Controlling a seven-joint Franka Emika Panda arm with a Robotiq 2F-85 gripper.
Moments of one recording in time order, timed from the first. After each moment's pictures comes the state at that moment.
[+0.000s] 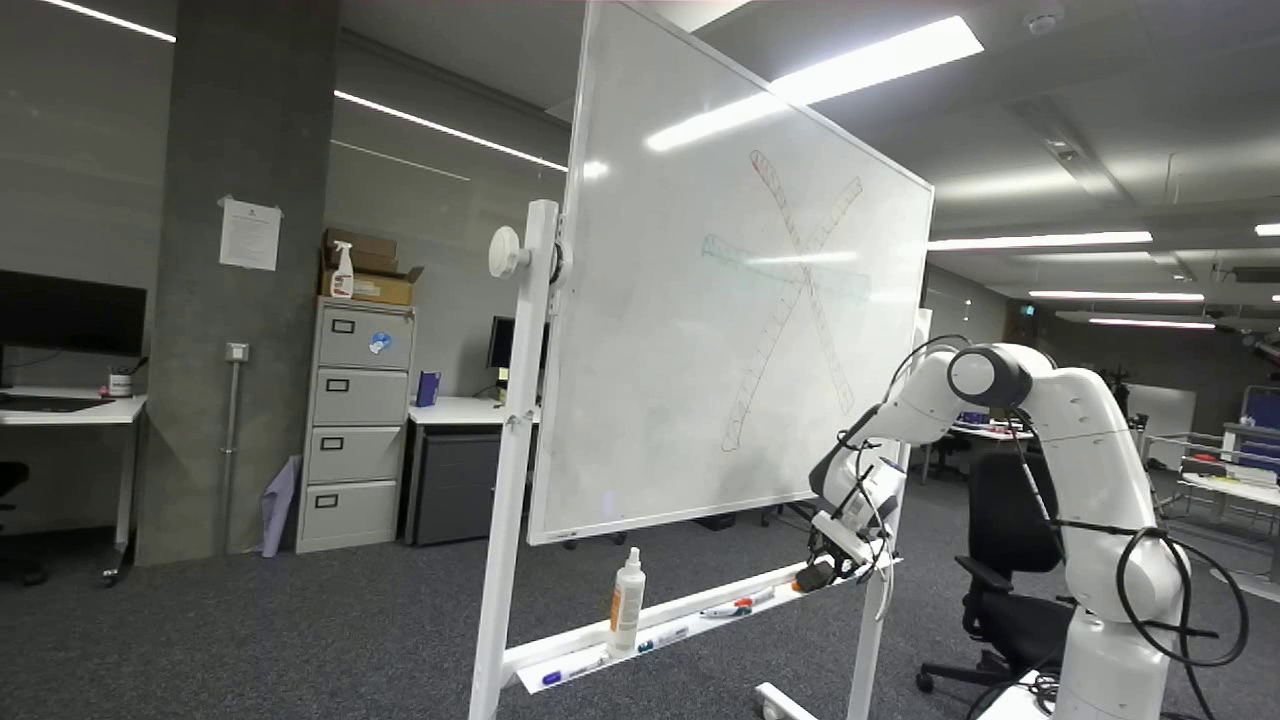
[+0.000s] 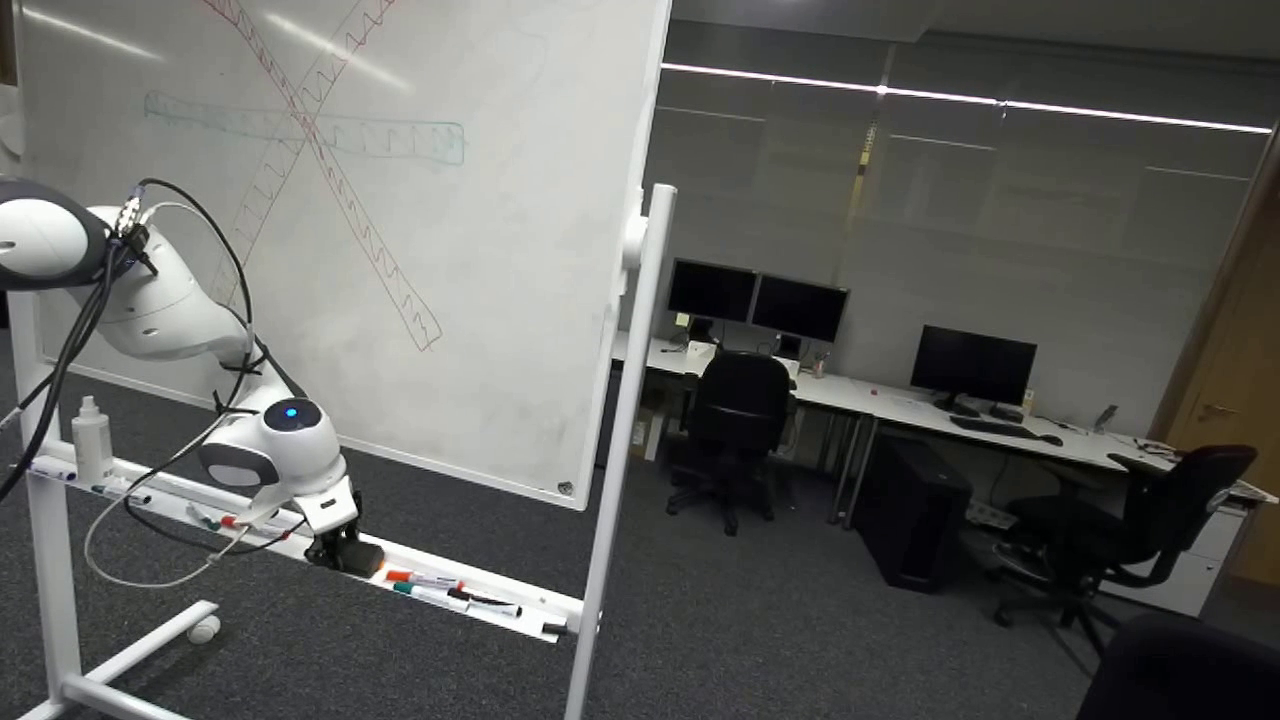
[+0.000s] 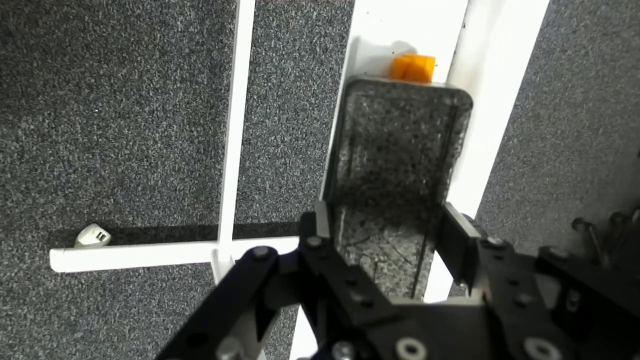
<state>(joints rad) -0.04 0.40 -0.11 -2.29 1.15 3.01 0.13</state>
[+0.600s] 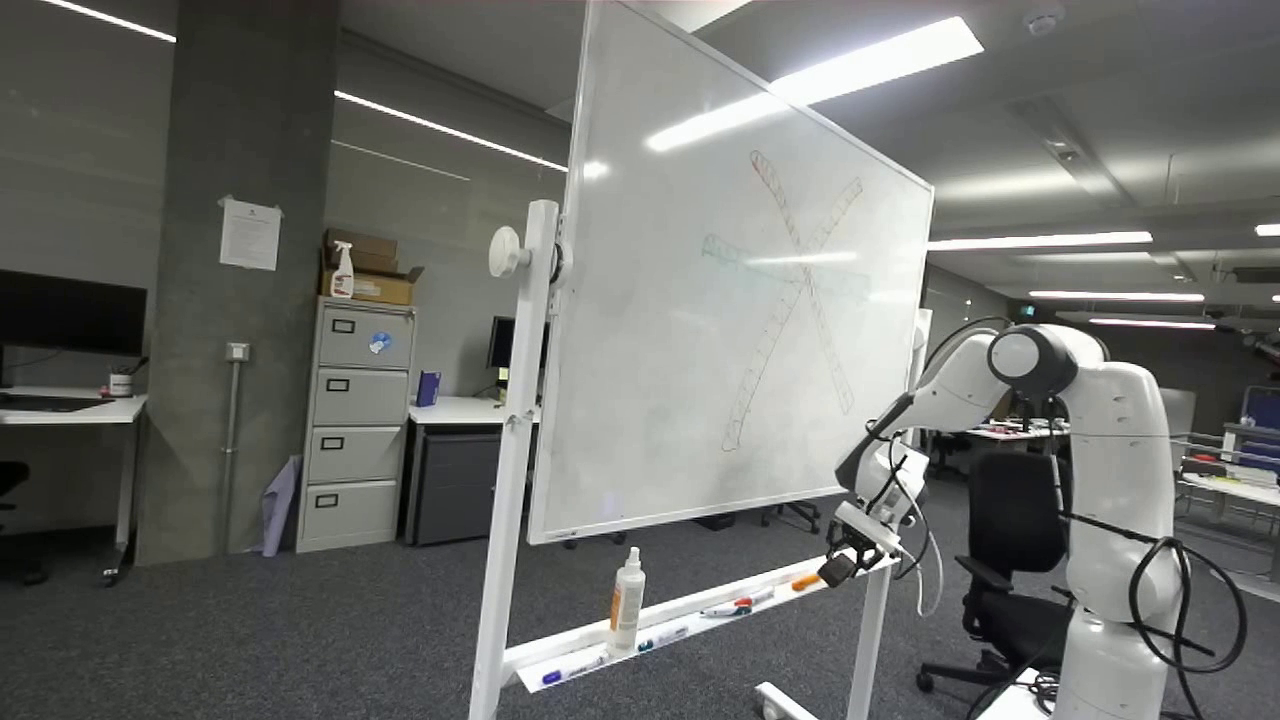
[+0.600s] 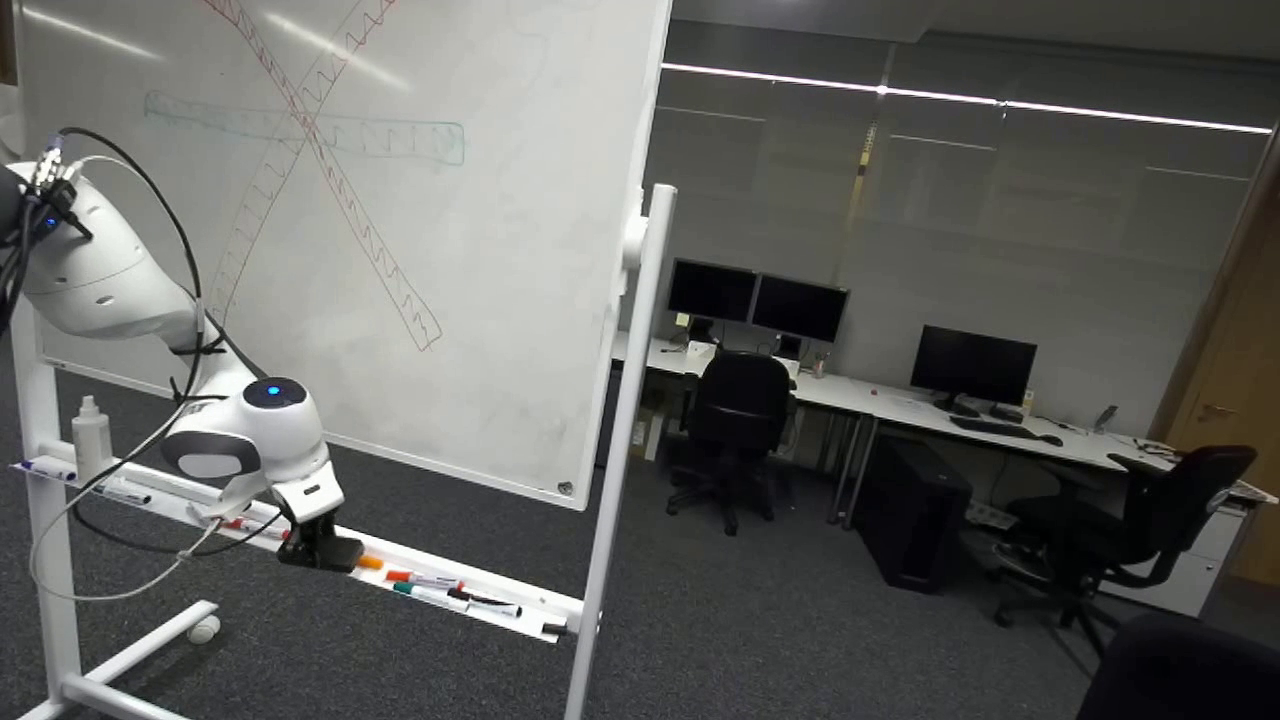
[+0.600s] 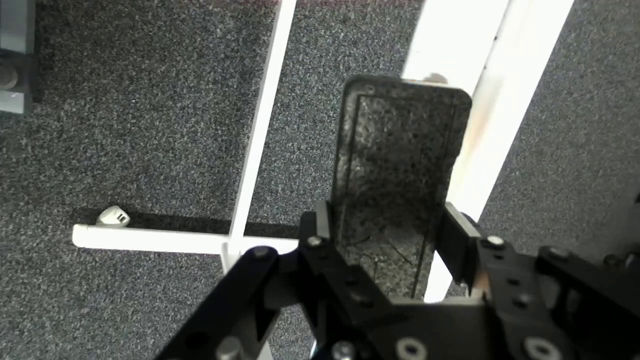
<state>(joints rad) -0.03 0.18 -0.18 -2.49 0.88 2.94 0.24</state>
